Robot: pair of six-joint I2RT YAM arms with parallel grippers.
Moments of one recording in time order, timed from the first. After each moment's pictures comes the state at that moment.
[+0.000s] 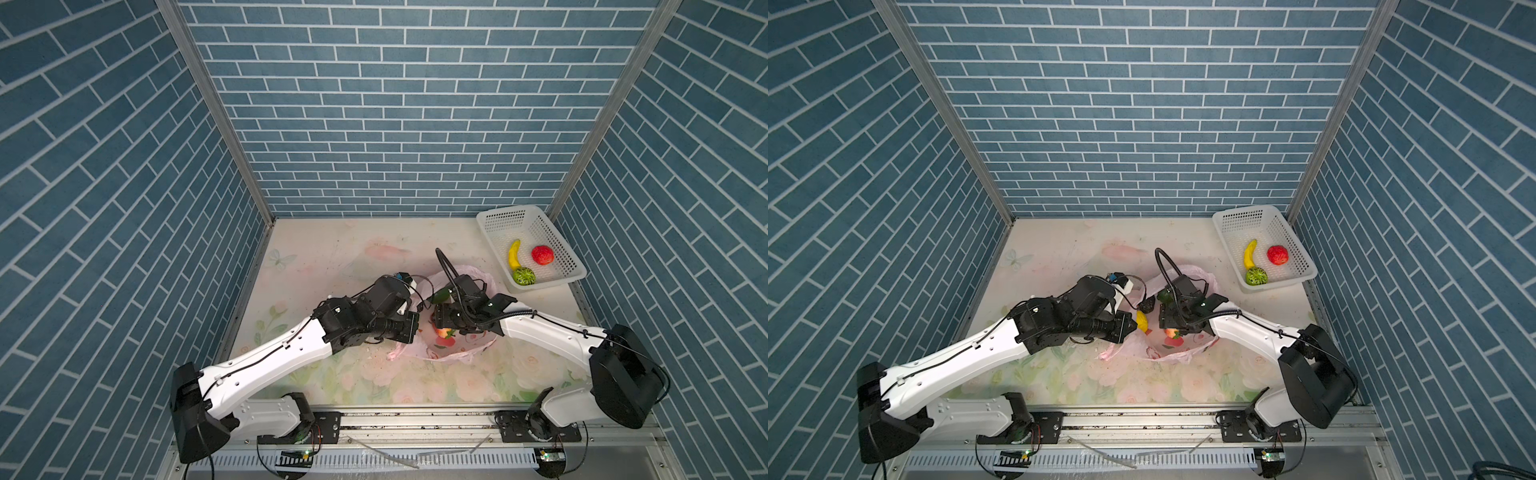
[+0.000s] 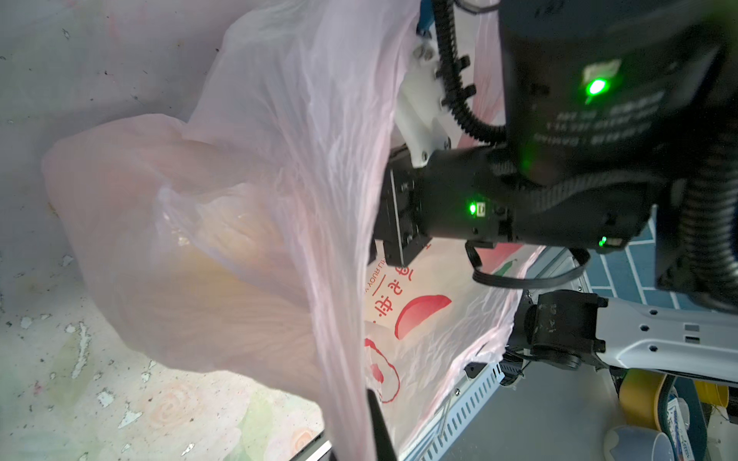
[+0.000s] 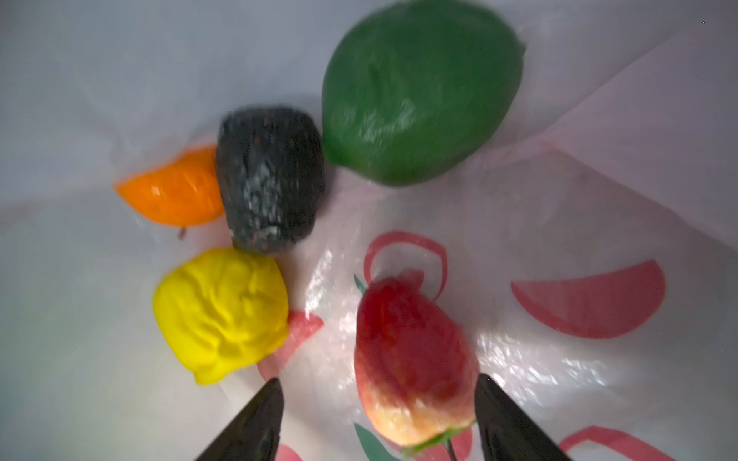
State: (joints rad) left arm -0.98 1.22 1.13 -0.73 0.11 -0.68; right arm 0.77 1.45 0.87 -0.42 -0.01 0.72
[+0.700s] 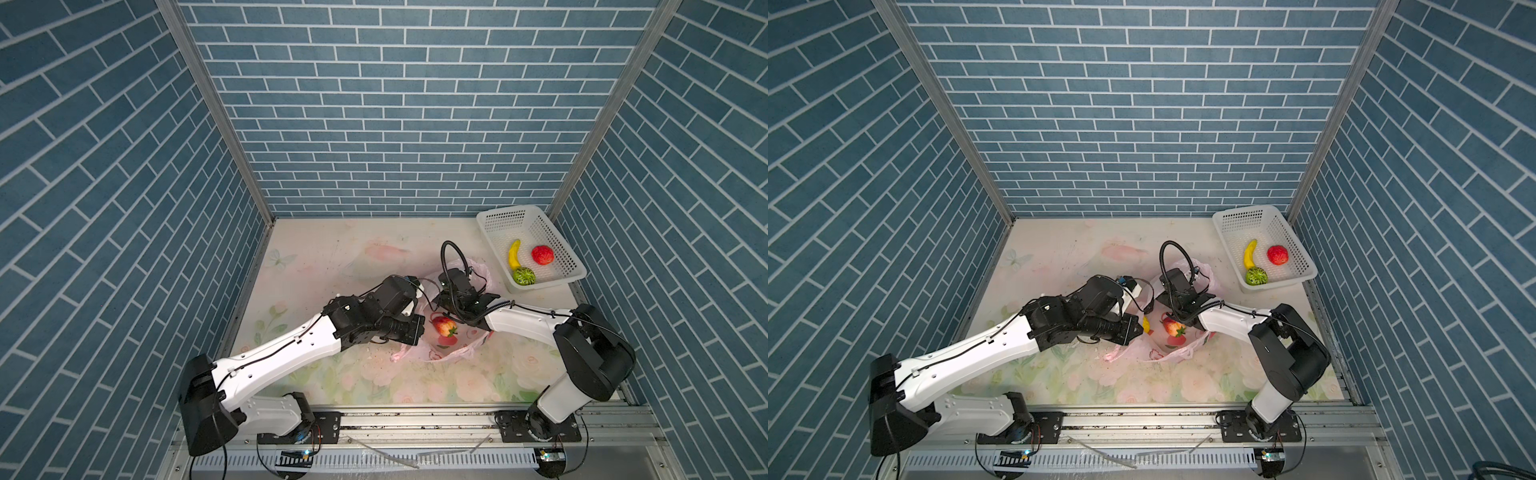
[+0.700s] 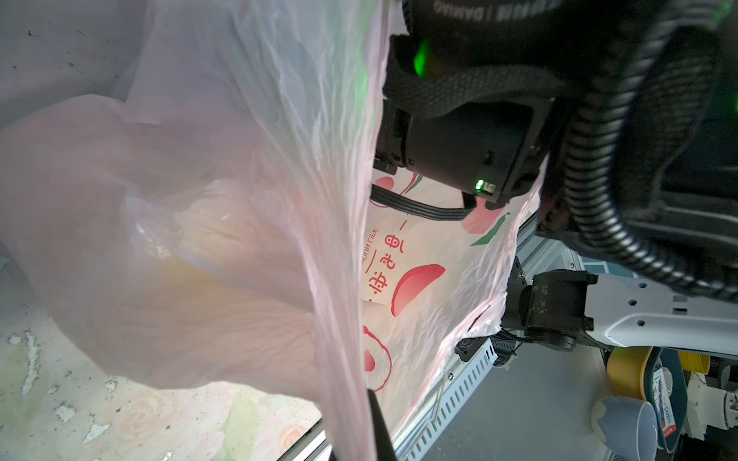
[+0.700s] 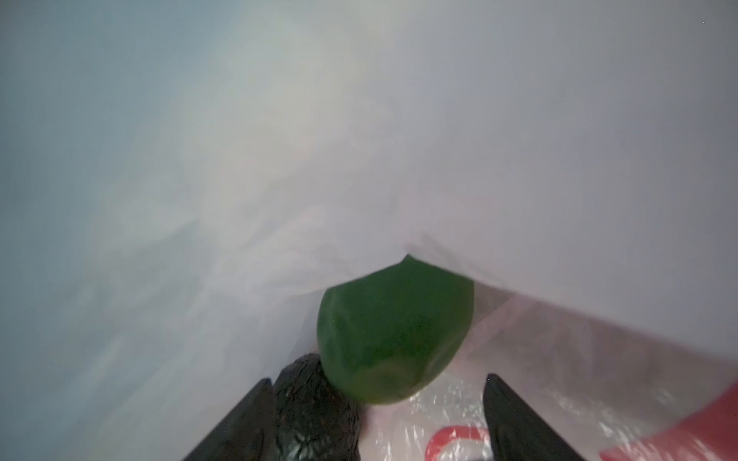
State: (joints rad) left arm -0.98 1.27 1.13 -0.71 0.18 -0.66; right arm 0.75 1.64 0.87 -0.01 0.25 1.07
